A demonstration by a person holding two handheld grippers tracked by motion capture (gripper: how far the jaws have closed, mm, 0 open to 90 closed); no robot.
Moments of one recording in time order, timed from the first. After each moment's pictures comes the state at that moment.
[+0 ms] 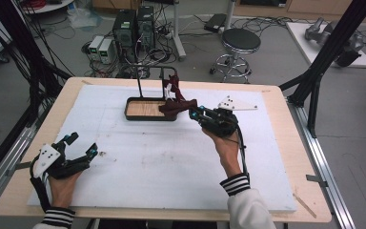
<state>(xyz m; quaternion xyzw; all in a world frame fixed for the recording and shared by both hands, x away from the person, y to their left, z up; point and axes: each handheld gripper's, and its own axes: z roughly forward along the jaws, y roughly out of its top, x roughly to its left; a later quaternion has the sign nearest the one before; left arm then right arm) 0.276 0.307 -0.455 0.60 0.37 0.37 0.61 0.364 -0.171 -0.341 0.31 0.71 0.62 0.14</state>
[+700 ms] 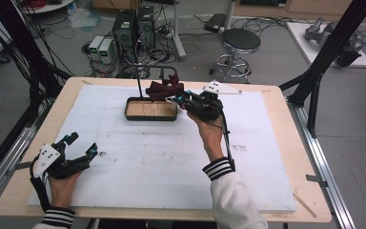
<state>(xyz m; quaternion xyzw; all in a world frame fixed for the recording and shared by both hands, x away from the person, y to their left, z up) 0.276 0.307 -0.455 0.60 0.37 0.37 0.61 0.393 -0.130 -0.318 0.31 0.69 0.64 0.15</state>
